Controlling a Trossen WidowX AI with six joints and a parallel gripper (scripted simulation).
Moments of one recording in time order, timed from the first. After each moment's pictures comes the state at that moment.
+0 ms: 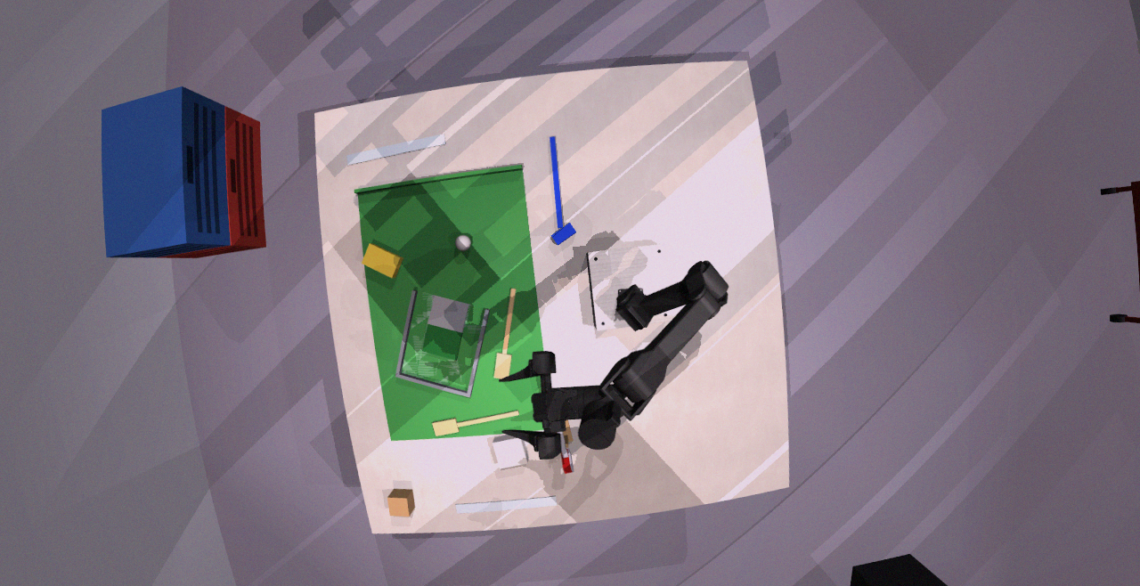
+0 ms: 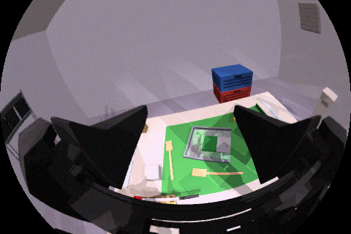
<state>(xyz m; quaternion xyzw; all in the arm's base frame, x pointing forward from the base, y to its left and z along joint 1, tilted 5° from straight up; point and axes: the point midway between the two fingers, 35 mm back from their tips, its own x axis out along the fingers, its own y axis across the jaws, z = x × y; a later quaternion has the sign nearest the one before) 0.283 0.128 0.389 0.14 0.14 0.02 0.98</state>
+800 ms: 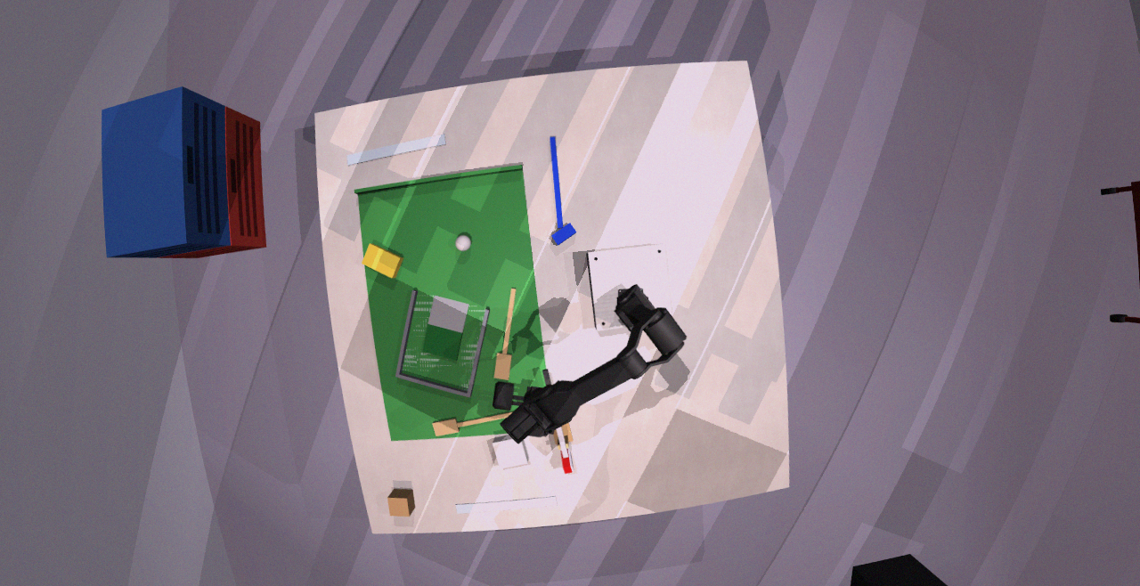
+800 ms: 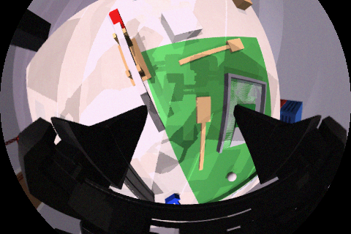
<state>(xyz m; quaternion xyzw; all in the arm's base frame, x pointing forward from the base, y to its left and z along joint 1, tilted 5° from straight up) 0.268 0.212 0.112 -0.41 0.41 0.47 0.67</state>
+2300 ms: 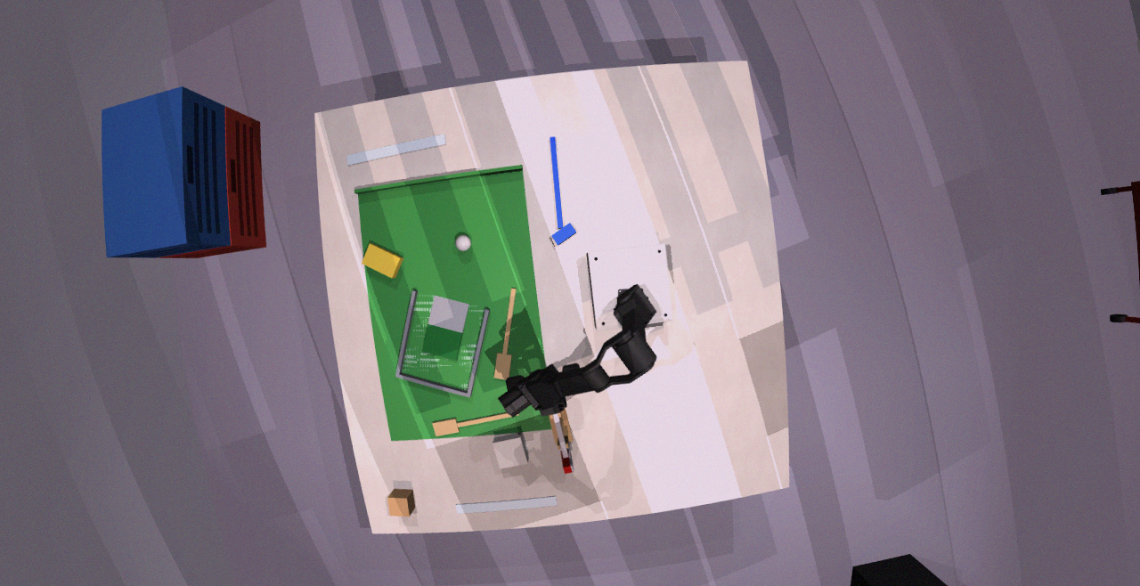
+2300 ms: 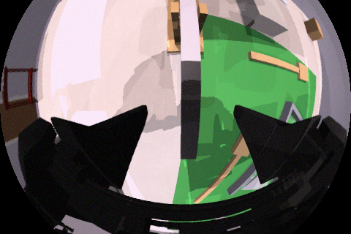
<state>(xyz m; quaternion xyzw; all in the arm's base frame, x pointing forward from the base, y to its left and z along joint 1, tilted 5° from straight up) 0.228 0.206 -0.003 -0.44 0.38 0.63 0.51</state>
